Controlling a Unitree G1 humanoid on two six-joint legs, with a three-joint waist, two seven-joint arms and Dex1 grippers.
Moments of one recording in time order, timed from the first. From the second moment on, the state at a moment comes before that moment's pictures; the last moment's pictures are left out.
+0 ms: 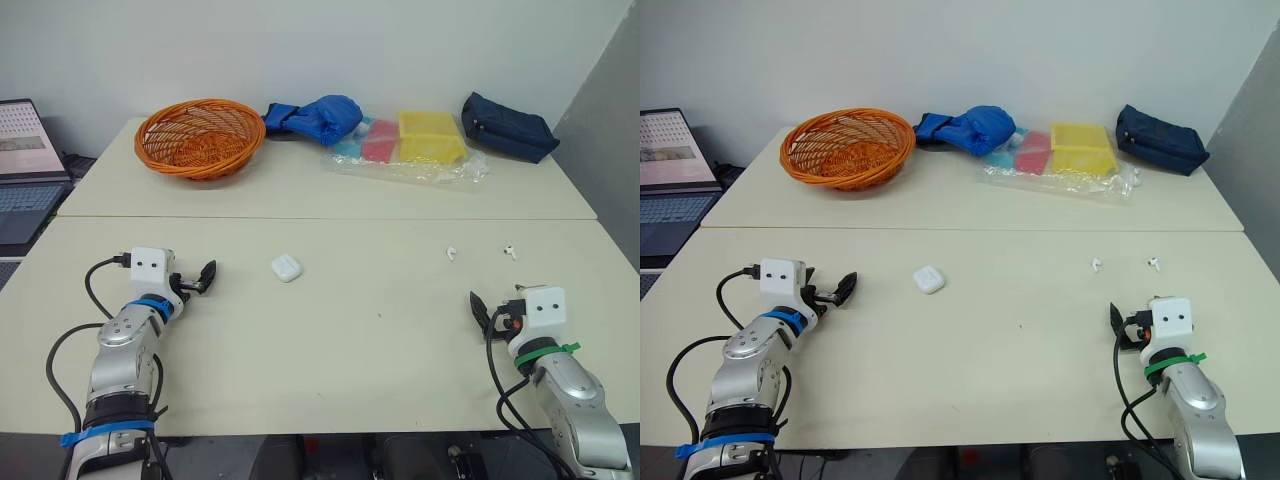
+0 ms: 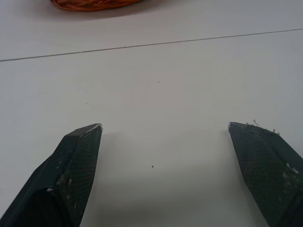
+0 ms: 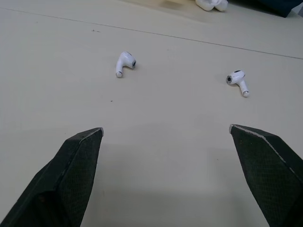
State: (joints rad) left arm -0.29 0.50 0.30 0.39 -0.24 0.12 -0.42; right arm 0.12 -0.34 -0.21 -0.28 0.17 0.29 0.24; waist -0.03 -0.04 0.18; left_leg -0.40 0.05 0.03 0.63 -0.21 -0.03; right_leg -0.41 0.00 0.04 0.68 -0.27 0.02
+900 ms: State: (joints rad) left arm -0.31 0.53 0.31 0.39 -0.27 0.10 -0.47; right arm 0.12 -0.36 -0.21 -0.28 0.17 0.29 0.27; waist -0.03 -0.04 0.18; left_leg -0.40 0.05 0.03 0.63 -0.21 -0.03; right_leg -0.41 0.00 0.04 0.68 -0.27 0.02
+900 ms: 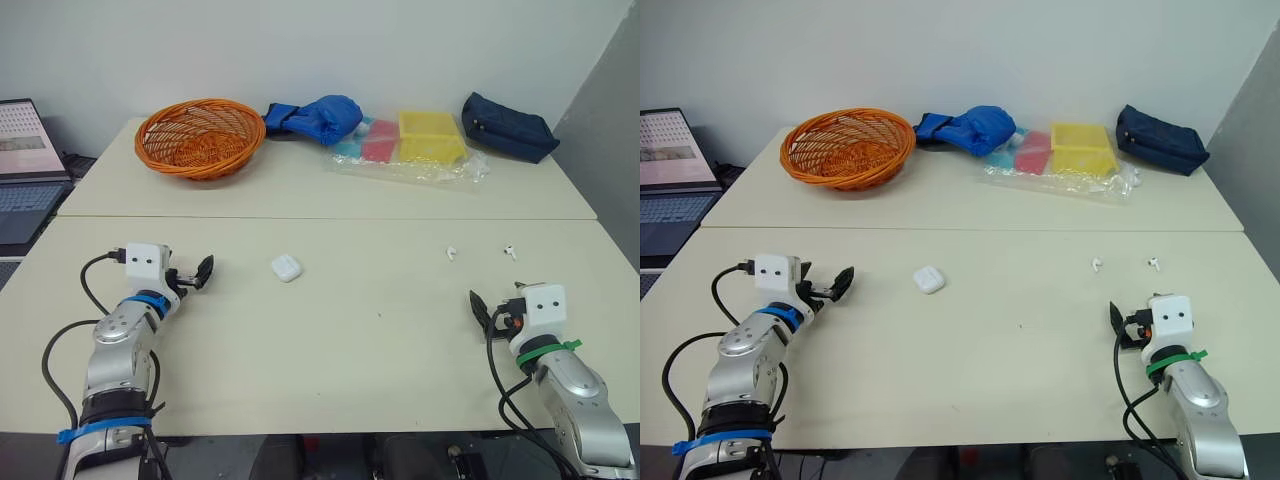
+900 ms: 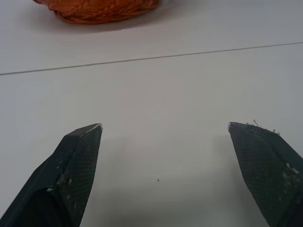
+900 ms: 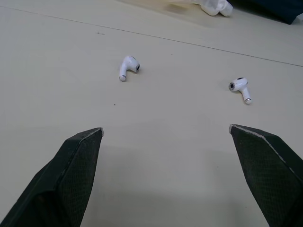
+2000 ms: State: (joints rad) left arm -0.57 0.61 -0.08 0.51 -0.19 0.14 -1.08; right arm -0.33 -0.59 0.07 -0.42 0.57 0.60 0.88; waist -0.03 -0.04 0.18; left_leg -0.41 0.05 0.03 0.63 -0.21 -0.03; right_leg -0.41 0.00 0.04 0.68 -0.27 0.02
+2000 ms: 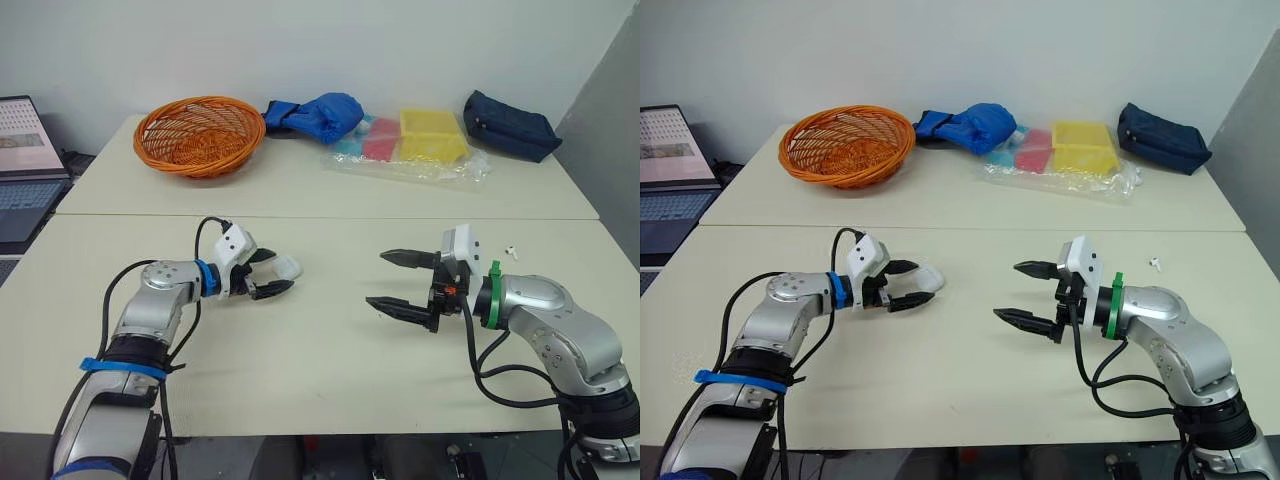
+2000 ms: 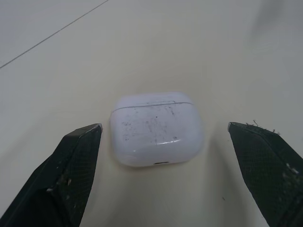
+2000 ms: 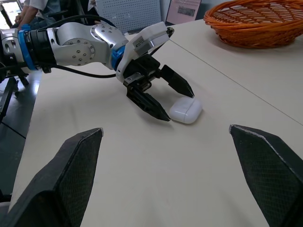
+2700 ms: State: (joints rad) left arm -0.61 0.56 -0.08 0.66 -0.13 -0.01 -1.07; right arm -0.32 -0.63 0.06 -0.44 0.57 0.62 0.86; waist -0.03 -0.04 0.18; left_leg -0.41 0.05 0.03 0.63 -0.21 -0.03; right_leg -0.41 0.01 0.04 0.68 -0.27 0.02
